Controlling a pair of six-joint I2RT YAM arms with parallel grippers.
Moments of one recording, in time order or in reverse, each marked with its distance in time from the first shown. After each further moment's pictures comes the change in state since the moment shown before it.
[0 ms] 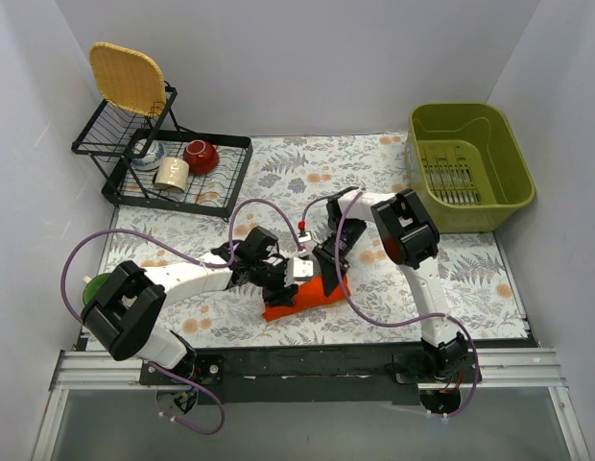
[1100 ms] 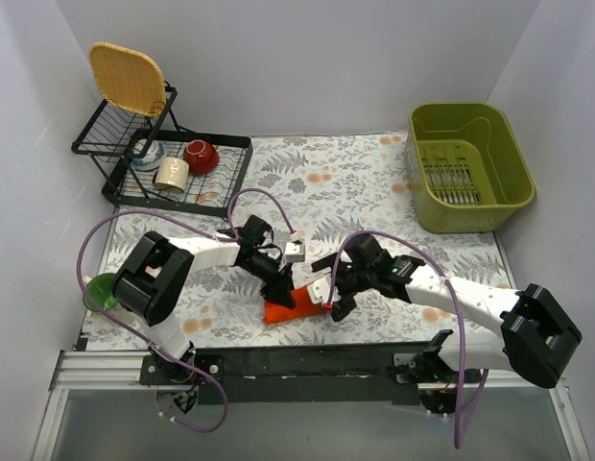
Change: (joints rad) left arm 0.154 0.240 0.121 -0.146 0.373 0.042; right arm 0.303 -1.133 -0.945 1.253 0.527 -0.070
